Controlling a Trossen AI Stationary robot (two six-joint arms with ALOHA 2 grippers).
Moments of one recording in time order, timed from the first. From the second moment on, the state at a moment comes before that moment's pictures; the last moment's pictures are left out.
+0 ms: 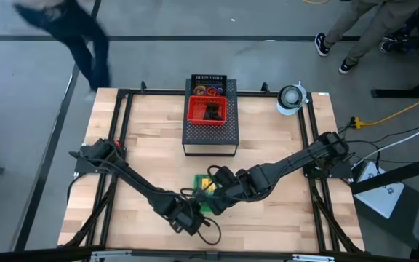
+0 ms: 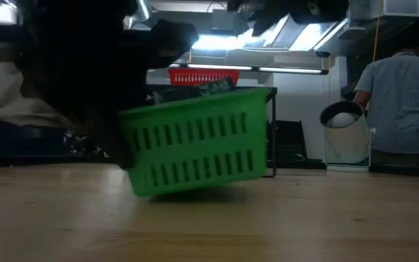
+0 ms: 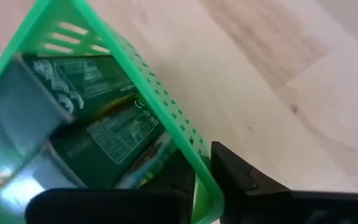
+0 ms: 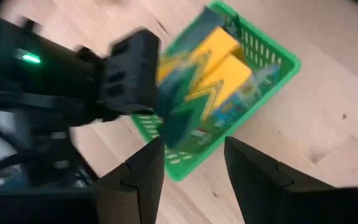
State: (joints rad) left arm -0.57 1.95 1.36 -0.53 -0.32 0.19; right arm 0.47 1.92 1.73 -0.94 0.22 1.25
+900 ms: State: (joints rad) left arm -0.71 1.64 1.37 -0.88 -0.62 -0.04; right arm 0.52 1.98 1.73 -1.05 0.23 1.48
